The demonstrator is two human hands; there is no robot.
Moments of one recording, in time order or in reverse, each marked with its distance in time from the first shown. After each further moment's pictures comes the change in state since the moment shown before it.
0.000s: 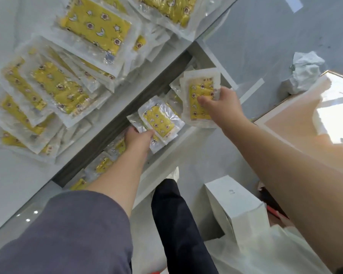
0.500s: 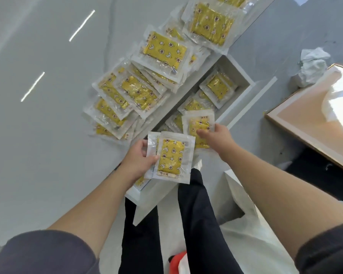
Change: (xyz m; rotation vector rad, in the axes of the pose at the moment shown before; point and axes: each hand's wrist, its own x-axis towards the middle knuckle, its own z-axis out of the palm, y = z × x) left_hand -0.099 0.044 -0.180 0.529 -0.337 0.115; right_hand -0.119 -0.007 0.078 0.118 -0.130 0.239
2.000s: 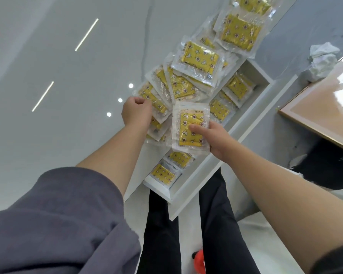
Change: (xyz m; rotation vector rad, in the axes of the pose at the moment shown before) left_hand 0.040 0.090 -0.101 -0.138 0.464 0.061; right_hand -0.047 -0.051 0.089 0.353 -0.261 0.002
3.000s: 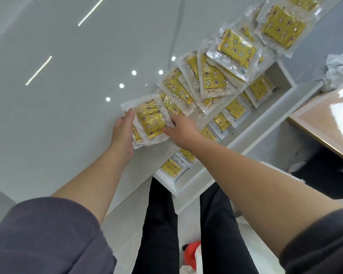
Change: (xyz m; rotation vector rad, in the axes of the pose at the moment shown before) left_hand 0.016 -0.092 -0.080 -0.437 -0.131 -0.260; right_hand 0.025 0.005 0.125 -0.953 -0.028 -0.163
